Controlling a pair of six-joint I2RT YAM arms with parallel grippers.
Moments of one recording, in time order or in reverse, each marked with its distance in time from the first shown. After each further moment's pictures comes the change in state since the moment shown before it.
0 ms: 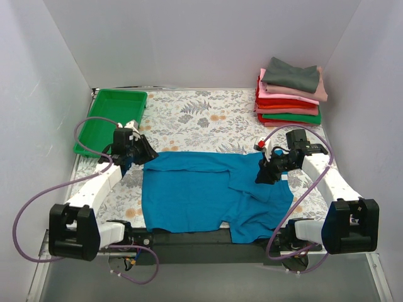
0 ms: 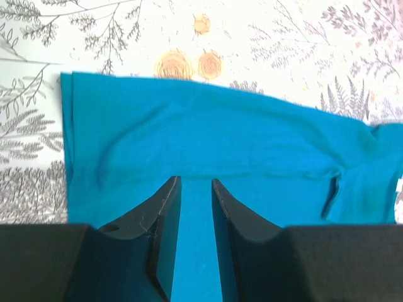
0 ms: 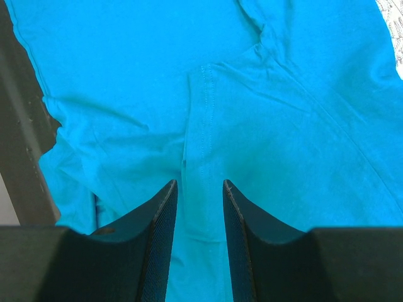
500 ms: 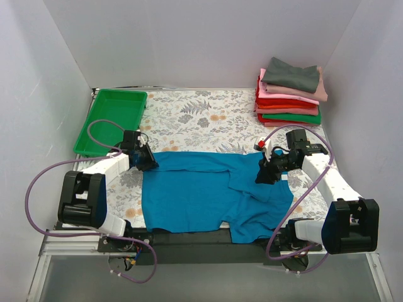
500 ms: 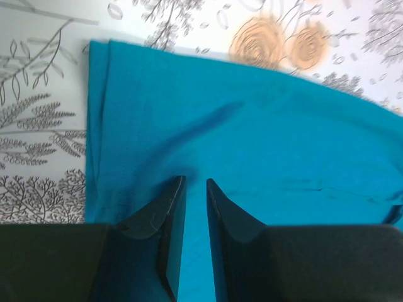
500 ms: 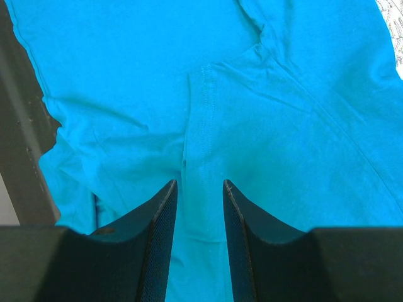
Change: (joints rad) left arm 0.000 0.316 0.053 0.013 -0.046 -0.026; right arm 0.000 0.000 0.000 0.000 -0.001 0.000
